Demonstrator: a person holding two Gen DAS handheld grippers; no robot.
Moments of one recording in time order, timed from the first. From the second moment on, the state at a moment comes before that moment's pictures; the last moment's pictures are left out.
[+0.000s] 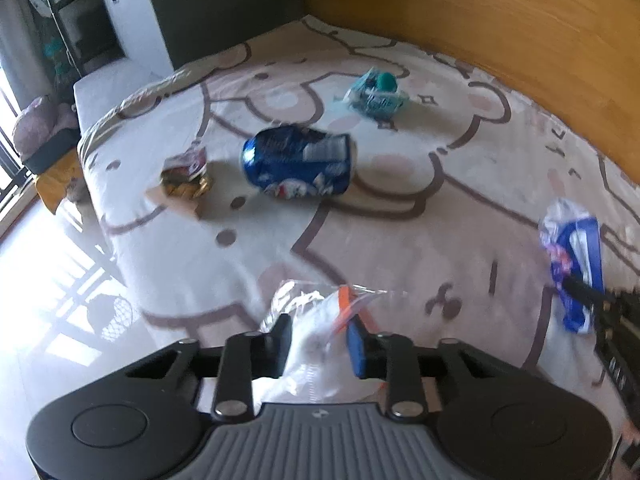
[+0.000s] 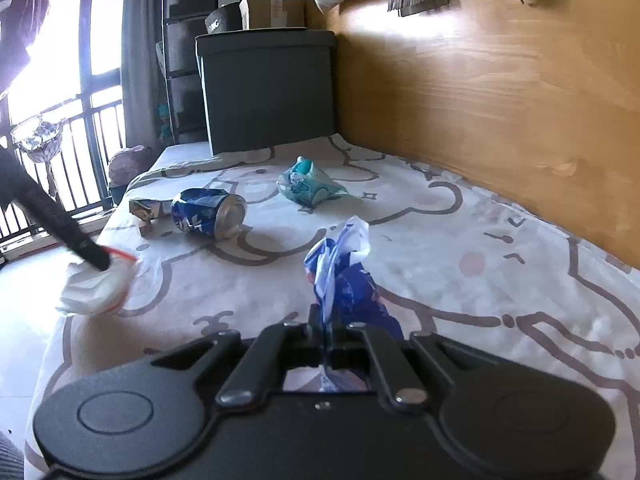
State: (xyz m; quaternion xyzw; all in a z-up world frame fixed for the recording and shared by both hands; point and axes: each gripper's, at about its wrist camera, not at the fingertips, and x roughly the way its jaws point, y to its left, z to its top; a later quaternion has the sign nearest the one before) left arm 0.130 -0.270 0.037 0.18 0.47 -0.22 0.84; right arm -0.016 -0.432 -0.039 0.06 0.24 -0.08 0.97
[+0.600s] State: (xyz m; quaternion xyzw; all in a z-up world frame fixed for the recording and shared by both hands) left arm 0.099 -0.211 0.056 0.15 0.38 -0.28 0.87; right arm -0.015 -0.411 -0.015 0.05 0.25 -0.08 0.96
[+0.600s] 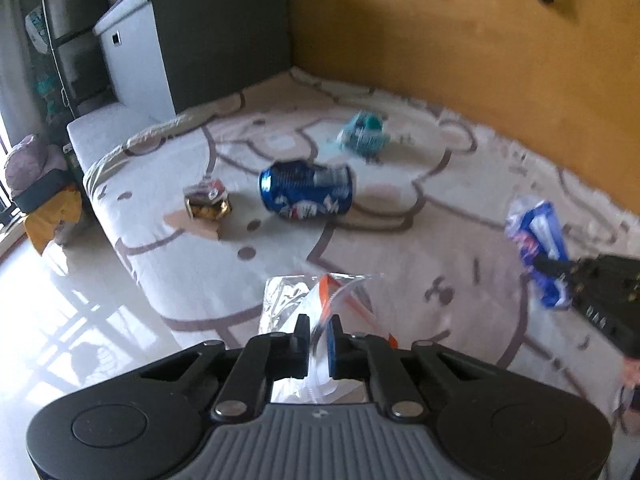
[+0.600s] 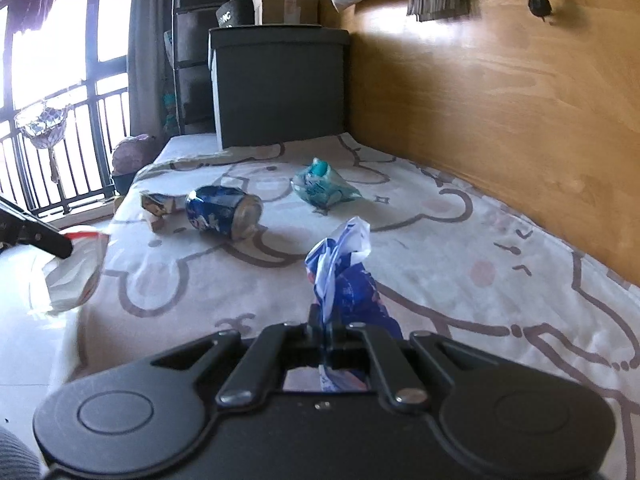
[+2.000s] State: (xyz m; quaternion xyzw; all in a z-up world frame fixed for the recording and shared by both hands) left arm 0.075 -0.035 0.071 -0.03 0.31 -0.20 0.93; right arm 0.052 -0.240 0.054 0.05 0.26 0.05 0.96
